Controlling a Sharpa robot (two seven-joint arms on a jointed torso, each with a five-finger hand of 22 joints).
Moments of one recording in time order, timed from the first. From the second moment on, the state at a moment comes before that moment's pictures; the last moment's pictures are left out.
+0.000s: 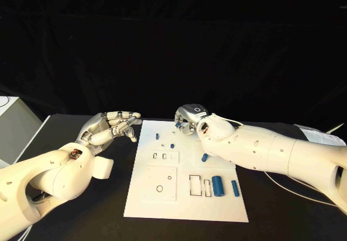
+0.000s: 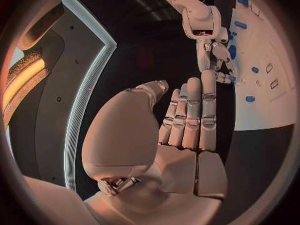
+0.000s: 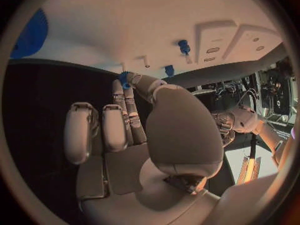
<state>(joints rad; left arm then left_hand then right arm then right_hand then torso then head) 1.07 -1.00 0.20 1.75 -0.19 -0.31 0.37 1.42 -0.20 0.48 0.23 0.24 0.92 0.20 0.20 0.21 1.17 0.12 0.07 0.08 1.08 0.05 0.84 0.68 0.18 1.04 0.14 0.84 0.47 1.32 -0.43 -0.13 1.05 -1.65 -0.49 -0.19 1.34 -0.20 0.63 0.01 0.17 1.09 0.12 0.25 0.34 1.25 0.08 0.06 0.13 1.46 -0.02 1.33 1.12 0.08 1.47 0.07 1.35 1.25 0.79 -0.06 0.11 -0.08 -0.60</state>
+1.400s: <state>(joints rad) 1.07 -1.00 0.21 1.76 -0.20 -0.31 0.36 1.42 -0.20 0.49 0.22 0.24 0.92 0.20 0.20 0.21 1.17 0.12 0.07 0.08 1.08 0.05 0.84 0.68 0.18 1.05 0.14 0.84 0.47 1.32 -0.38 -0.13 0.97 -1.64 -0.45 -0.17 1.32 -0.20 0.62 0.01 0.16 1.04 0.13 0.23 0.37 1.22 0.07 0.06 0.12 1.47 -0.02 1.33 1.09 0.08 1.47 0.07 1.34 1.24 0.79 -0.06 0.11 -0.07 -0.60</state>
